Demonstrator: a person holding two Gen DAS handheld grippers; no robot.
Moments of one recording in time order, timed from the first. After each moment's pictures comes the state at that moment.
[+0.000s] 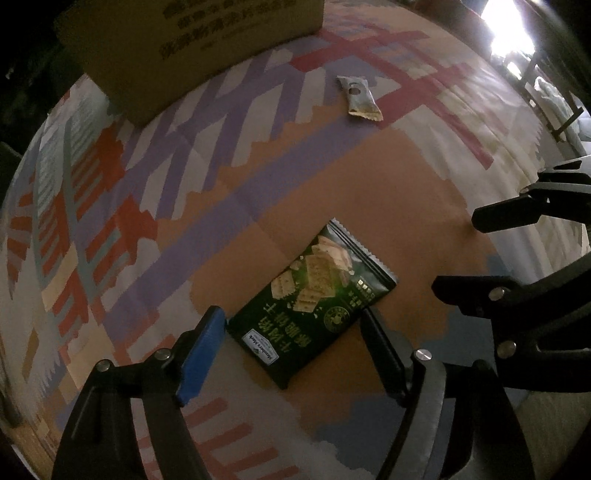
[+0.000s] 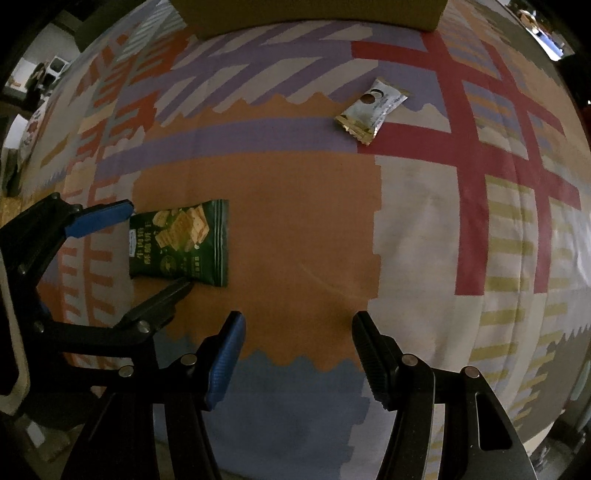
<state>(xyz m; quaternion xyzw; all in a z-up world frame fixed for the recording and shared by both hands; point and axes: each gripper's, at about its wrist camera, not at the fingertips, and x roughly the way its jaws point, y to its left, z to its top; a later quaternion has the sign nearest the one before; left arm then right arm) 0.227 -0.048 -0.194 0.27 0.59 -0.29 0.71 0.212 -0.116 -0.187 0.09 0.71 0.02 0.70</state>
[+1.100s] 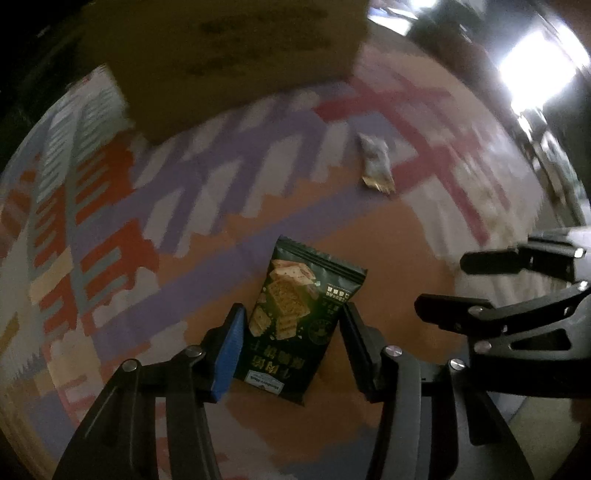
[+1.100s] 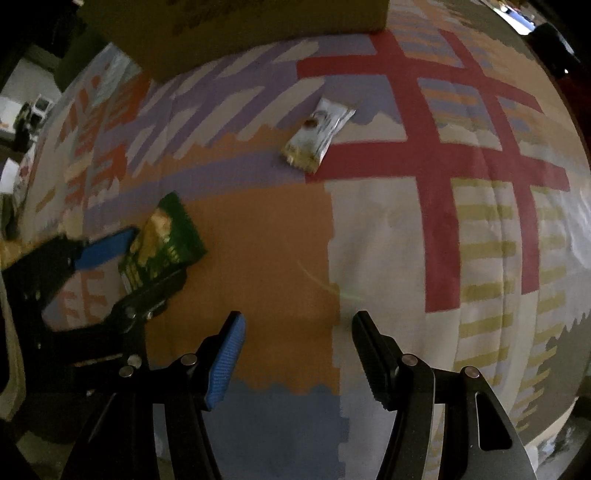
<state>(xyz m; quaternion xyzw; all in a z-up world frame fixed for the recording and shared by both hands) 0.252 -0.030 -0.169 0.16 0.58 -0.27 0.75 0.223 -0.168 -0.184 0.14 0.68 -0.01 0.72</state>
